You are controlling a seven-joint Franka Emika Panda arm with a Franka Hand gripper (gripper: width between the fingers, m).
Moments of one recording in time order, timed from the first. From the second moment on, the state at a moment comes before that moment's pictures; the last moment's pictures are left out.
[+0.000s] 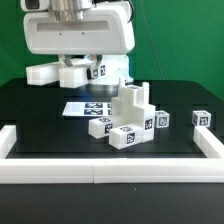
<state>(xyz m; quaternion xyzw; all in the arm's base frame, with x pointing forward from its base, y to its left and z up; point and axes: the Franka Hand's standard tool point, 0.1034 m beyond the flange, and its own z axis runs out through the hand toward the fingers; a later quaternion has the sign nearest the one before) 0.504 -0.073 0.128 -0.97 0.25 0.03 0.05</state>
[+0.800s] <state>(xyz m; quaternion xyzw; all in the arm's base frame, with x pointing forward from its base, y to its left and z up) 0.511 -0.045 0.141 -0.92 0.38 0.04 0.05</state>
